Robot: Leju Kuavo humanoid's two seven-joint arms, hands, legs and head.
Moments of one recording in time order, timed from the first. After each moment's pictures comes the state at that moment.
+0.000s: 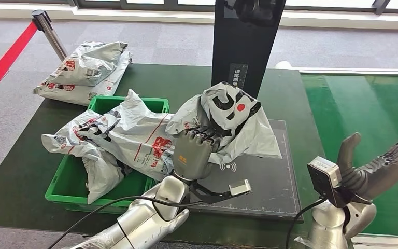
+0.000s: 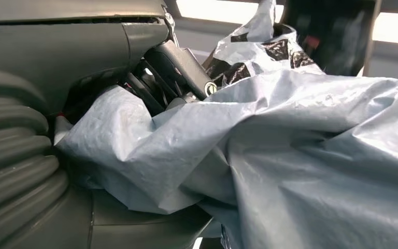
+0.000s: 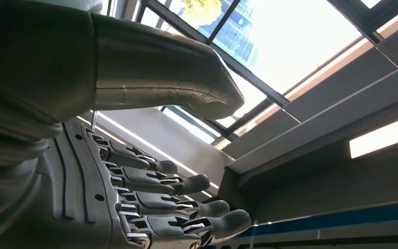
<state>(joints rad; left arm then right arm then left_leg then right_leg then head) -0.49 -0.21 -0.79 -1.09 -1.51 0.70 0.35 -0.17 0.33 -0.35 -1.61 0.91 -0.69 -0.70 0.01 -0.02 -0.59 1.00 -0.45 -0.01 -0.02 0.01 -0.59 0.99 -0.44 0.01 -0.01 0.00</state>
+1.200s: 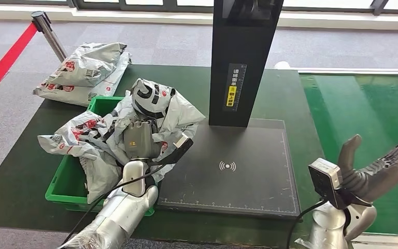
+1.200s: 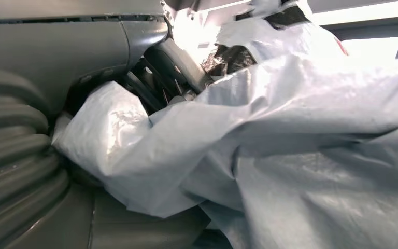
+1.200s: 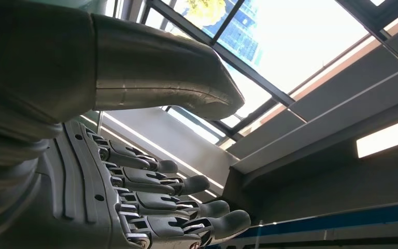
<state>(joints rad) -0.49 -0.23 -0.21 -0.78 -1.51 0.70 0.34 -0.17 0.33 -0.36 -1.60 0.90 -0.69 -0.70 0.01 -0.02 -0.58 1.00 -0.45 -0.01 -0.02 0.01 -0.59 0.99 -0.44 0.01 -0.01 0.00</state>
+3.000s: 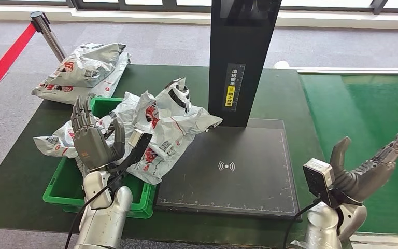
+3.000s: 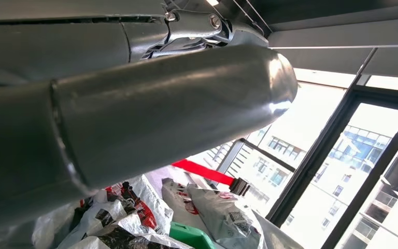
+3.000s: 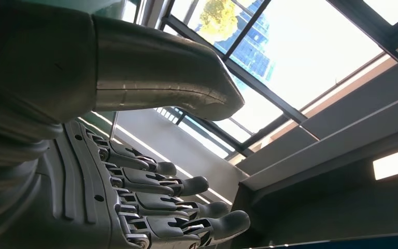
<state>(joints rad) -0.24 -0.32 0.13 -1.32 -1.46 0.70 0.05 -0.16 0.32 -0.36 -1.53 0.89 -0.69 -0.70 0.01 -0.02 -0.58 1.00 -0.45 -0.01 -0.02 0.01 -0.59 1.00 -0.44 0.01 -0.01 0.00</state>
